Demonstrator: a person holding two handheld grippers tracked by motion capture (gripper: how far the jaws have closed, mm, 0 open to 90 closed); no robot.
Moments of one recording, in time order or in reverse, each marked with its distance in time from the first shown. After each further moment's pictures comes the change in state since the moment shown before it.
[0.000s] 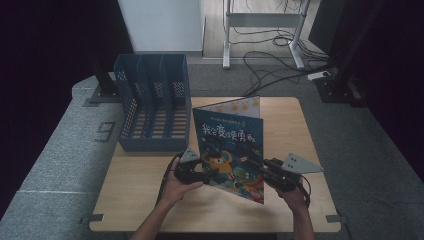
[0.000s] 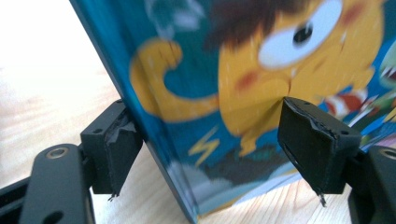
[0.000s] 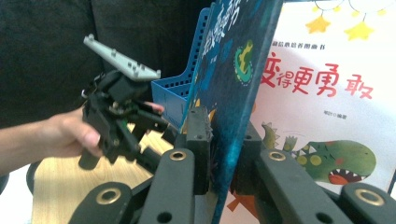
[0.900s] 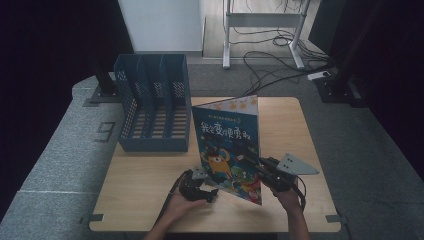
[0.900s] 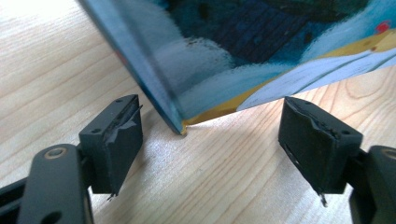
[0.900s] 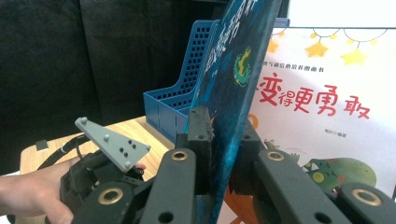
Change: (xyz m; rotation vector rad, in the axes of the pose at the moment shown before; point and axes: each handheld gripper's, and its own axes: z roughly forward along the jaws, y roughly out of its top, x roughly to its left) left arm -0.017 -0.058 0.027 0.236 0.059 0.014; right arm 0.011 0.006 0.010 -0.045 -0.047 -0.008
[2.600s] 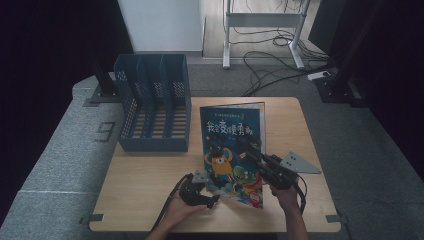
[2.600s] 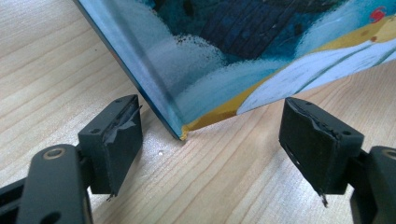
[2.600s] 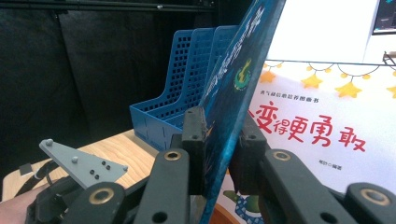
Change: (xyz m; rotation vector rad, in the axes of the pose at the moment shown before) left arm -0.013 -0.004 -0.004 0.020 -0.045 0.018; right arm -0.003 0.000 0.000 -0.038 -0.066 0.066
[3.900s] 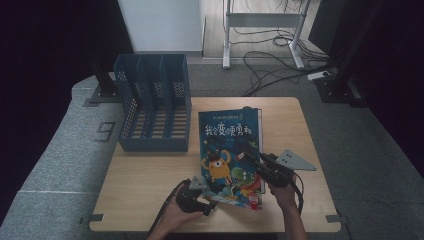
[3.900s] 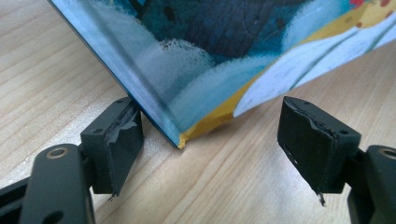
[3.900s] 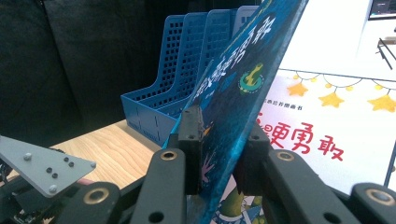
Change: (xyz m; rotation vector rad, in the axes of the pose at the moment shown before) left arm -0.010 -0.013 -0.014 0.033 -0.009 0.009; right arm -0.004 -0.006 0.009 0.049 -0.029 0.009
